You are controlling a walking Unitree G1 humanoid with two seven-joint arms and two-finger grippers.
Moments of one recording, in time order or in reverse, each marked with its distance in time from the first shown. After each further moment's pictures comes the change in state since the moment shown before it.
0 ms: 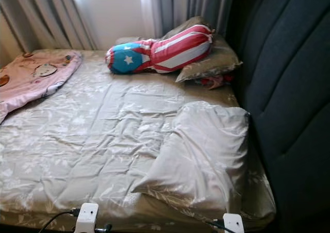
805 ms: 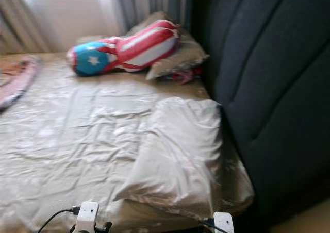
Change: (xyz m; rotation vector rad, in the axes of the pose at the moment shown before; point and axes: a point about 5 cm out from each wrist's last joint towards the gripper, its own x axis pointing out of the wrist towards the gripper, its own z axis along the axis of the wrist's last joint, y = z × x) left arm 0.000 0.002 0.001 0.007 -0.003 0.004; right arm 0.000 0.025 -0.006 0.001 0.008 0.035
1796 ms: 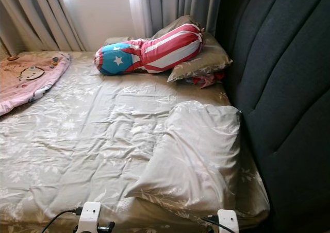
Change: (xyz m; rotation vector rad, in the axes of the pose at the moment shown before) left arm 0.000 -0.008 0.002 -0.019 -0.018 -0.021; right arm 0.001 -0.011 0.010 -0.009 -0.031 -0.001
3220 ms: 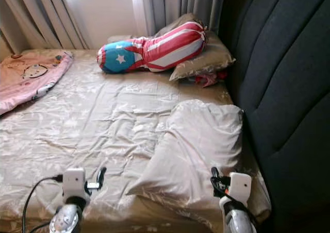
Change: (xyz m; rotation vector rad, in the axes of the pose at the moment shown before) left arm -0.026 0.026 0.101 -0.063 -0.726 0.043; right arm -0.020 -0.002 0.103 0.128 -0.715 0.036
